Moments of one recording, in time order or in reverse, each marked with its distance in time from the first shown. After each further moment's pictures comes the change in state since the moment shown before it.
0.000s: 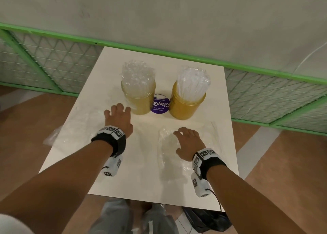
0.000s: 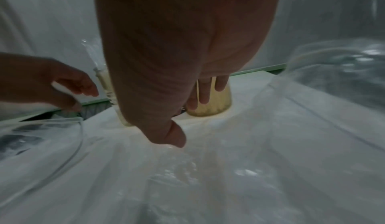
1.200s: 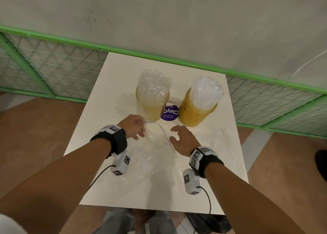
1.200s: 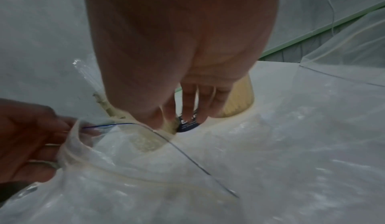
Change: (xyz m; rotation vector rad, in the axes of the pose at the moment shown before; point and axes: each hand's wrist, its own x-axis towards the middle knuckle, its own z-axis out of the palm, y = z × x) left_hand 0.022 -0.046 -0.029 -1.189 -0.571 -0.038; right_hand 0.042 -0.079 -0.032 0.542 0.131 0.194
